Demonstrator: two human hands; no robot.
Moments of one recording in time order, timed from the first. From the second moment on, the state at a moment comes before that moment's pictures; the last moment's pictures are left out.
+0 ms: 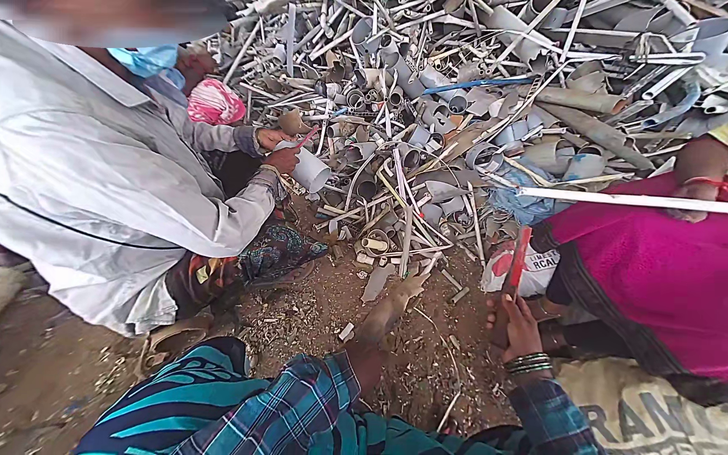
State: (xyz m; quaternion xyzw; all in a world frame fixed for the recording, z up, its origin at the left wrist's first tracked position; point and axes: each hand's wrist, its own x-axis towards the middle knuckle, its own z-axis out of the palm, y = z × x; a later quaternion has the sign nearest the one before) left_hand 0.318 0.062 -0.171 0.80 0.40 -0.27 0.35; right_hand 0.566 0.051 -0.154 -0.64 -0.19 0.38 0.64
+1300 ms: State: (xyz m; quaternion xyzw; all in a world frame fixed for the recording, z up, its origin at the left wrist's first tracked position) left_hand 0.319 0.058 -0.162 0.81 0.40 -0.27 0.34; right_hand 0.563 0.049 -0.155 -0.65 -0.21 0.38 0.62
